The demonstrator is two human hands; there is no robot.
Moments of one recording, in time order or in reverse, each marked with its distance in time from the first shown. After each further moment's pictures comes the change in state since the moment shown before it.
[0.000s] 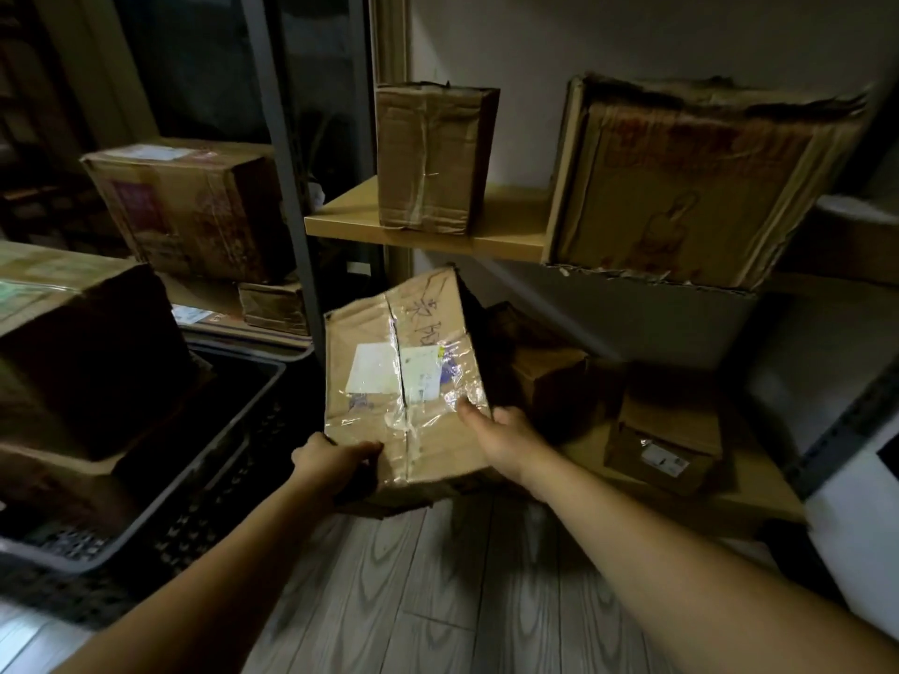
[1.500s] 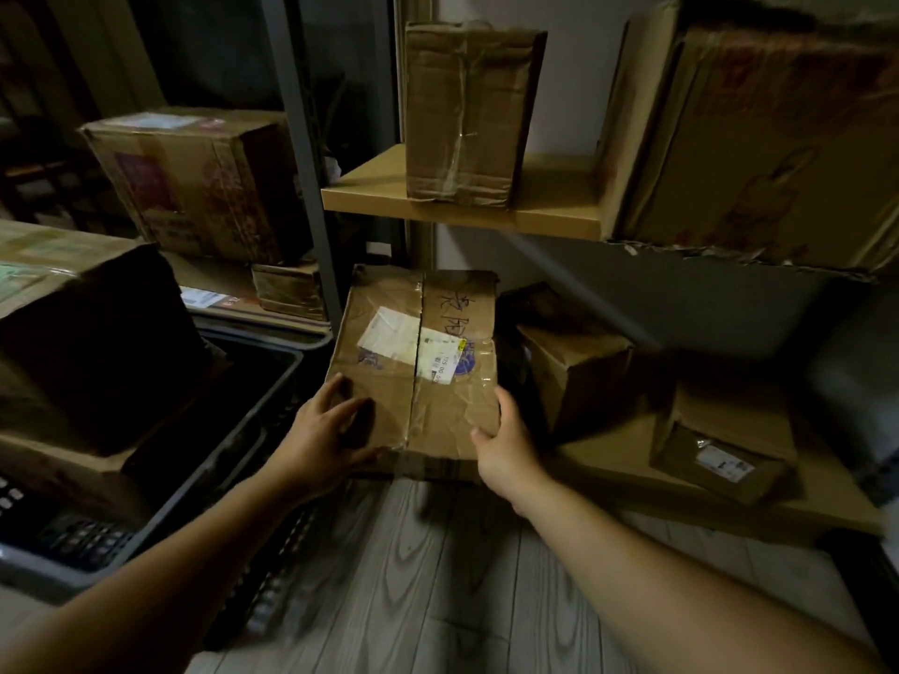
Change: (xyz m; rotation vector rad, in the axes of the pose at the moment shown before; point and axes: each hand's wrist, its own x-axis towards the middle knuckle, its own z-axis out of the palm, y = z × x) left_hand 0.021 0.017 -0.045 0.889 -0.097 0.745; right_hand 0.034 0.005 0.057 0.192 0.074 -0.014
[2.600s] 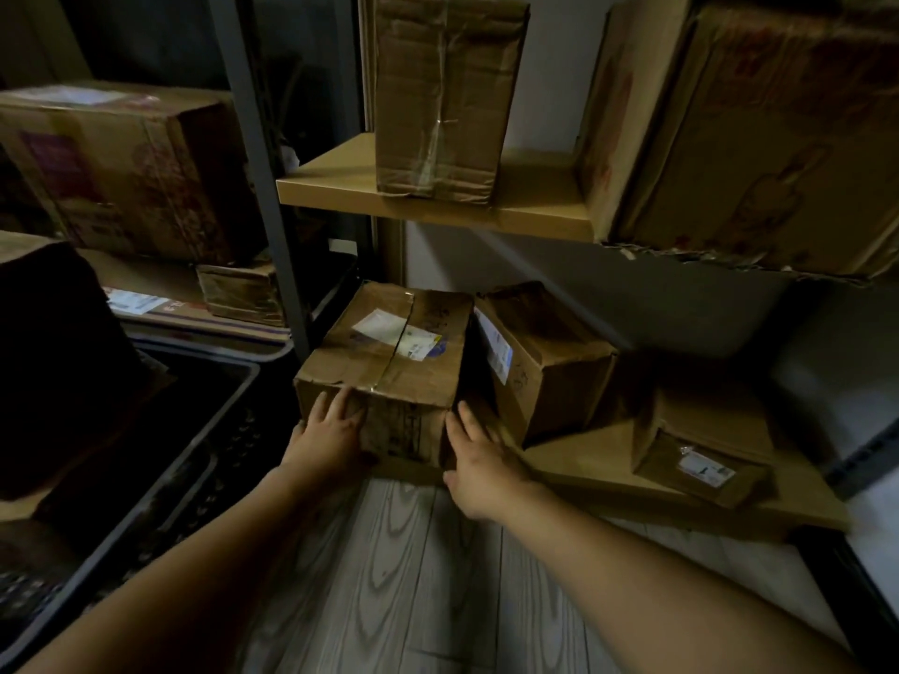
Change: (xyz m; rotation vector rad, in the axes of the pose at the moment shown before) left_hand 0.064 0.016 0.038 0.280 -0.209 -0.042; right_hand 0.043 0.024 -0.001 -0.967 -0.232 -0.163
